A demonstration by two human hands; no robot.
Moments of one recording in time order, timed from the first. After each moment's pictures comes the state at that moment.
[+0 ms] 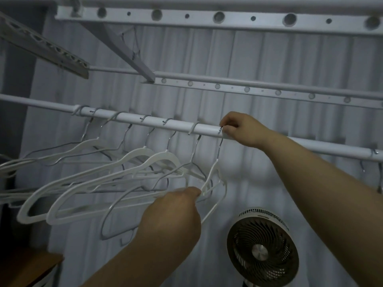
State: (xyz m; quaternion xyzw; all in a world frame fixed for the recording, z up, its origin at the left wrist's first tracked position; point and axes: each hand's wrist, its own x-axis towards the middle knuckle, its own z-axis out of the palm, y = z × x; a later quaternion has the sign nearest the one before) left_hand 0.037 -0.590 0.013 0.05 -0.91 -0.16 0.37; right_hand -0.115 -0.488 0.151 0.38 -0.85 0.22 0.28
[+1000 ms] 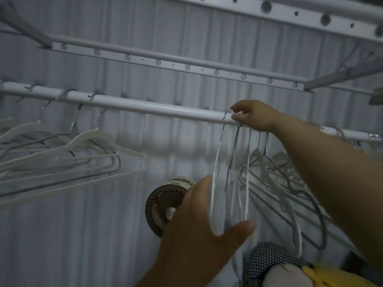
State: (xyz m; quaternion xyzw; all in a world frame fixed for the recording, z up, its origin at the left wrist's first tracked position) left_hand 0.008 -0.341 -0.027 -0.14 -0.84 -0.46 0.26; right_hand -0.118 -0.211 0.149 0.21 -0.93 0.15 0.28
